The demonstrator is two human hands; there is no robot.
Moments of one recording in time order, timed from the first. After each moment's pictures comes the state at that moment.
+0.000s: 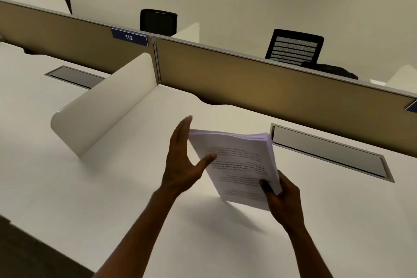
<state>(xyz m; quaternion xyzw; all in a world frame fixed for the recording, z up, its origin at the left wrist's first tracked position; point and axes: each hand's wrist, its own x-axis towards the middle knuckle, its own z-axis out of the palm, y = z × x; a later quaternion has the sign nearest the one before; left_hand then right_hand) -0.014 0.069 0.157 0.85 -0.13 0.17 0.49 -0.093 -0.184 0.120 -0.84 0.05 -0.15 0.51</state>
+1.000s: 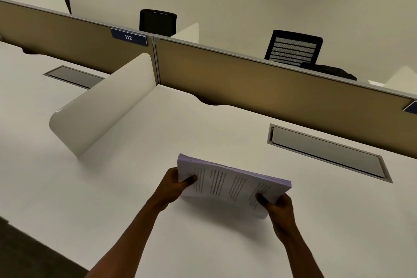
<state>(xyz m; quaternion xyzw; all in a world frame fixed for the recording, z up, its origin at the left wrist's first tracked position) -0.010 0.102 0.063 0.74 -0.02 -0.14 0.66 -0.094 -0.204 0.054 -0.68 0.20 -0.06 0.70</state>
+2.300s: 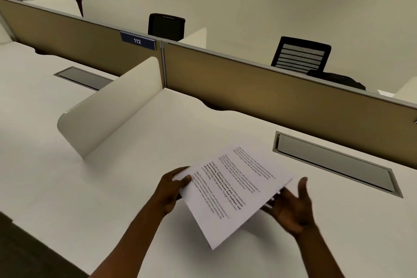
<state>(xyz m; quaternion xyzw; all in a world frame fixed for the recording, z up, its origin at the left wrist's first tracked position) -0.004 0.107 0.065 0.57 0.12 -0.16 0.80 -0.055 -0.234 0.075 -0.37 0.19 0.15 0.90</state>
